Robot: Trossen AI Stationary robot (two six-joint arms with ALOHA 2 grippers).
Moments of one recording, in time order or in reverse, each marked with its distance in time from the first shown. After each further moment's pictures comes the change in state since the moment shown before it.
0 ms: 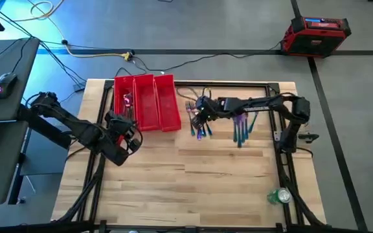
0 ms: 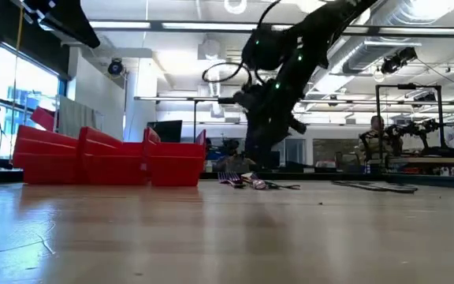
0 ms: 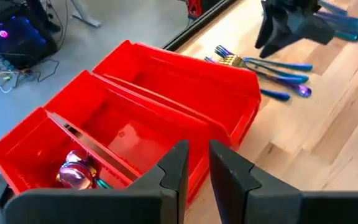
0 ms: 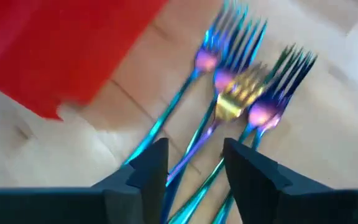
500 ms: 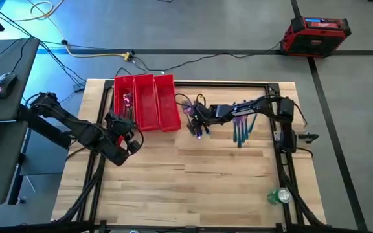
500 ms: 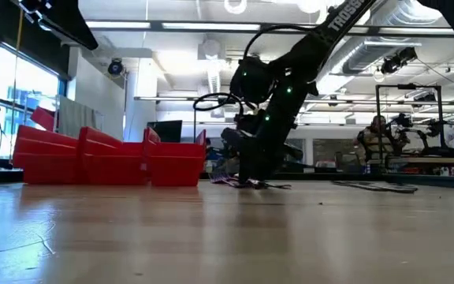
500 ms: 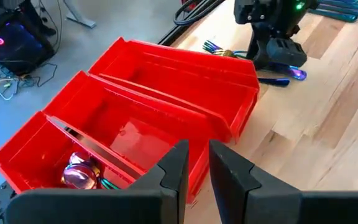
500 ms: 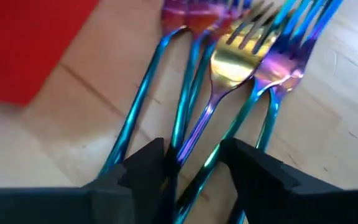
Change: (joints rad) left arm 0.000 0.000 0.000 0.005 0.022 0.073; right arm 0.024 0.173 0.004 0.098 0.054 0.076
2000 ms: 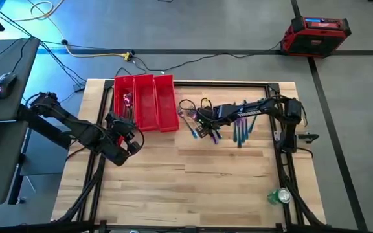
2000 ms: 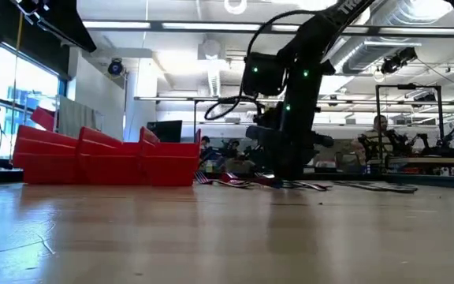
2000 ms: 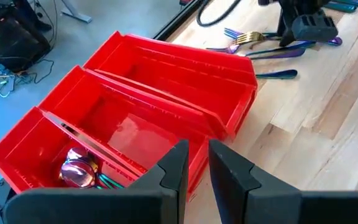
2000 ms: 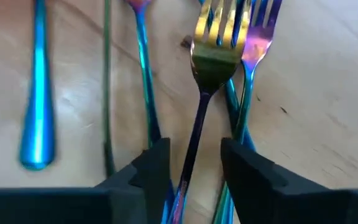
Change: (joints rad) left arm 0.001 0.000 -0.007 0.003 0.026 -0.001; right arm 0.034 -0.089 0.000 -0.339 -0.016 0.117
